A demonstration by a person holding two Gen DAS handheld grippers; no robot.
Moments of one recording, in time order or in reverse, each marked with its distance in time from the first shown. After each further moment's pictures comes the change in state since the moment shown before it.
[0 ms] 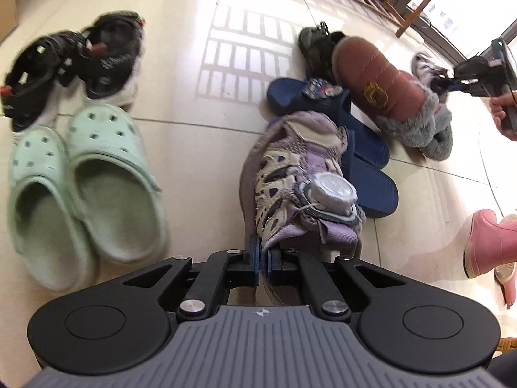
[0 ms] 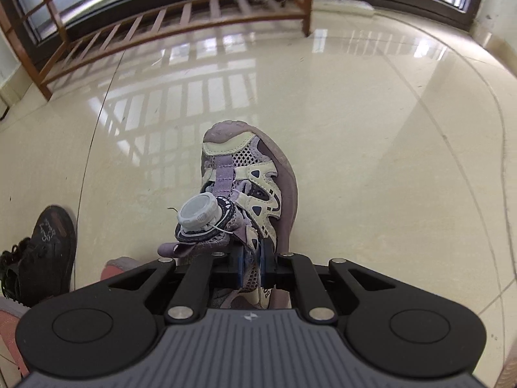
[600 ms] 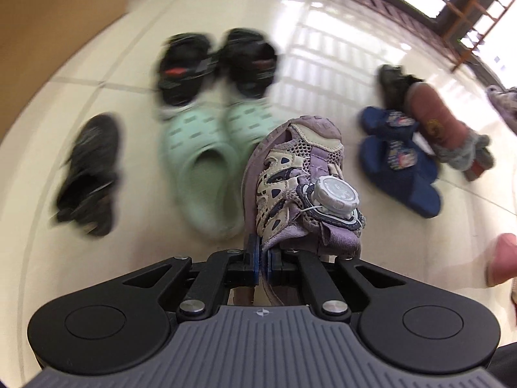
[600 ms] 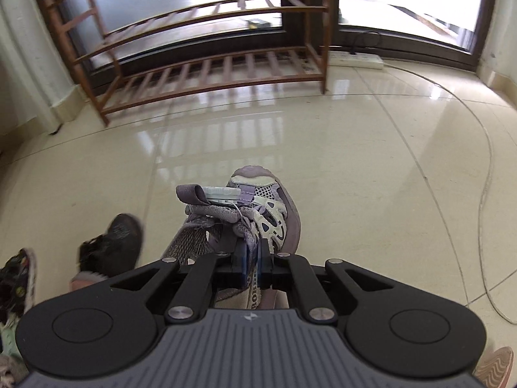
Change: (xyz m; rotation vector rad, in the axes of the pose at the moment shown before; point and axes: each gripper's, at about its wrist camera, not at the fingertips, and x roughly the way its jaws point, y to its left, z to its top) left arm -0.117 0.090 -0.038 -0.166 -0.007 0.212; right arm -0.148 0.022 -0.012 -0.108 -0.065 0.175
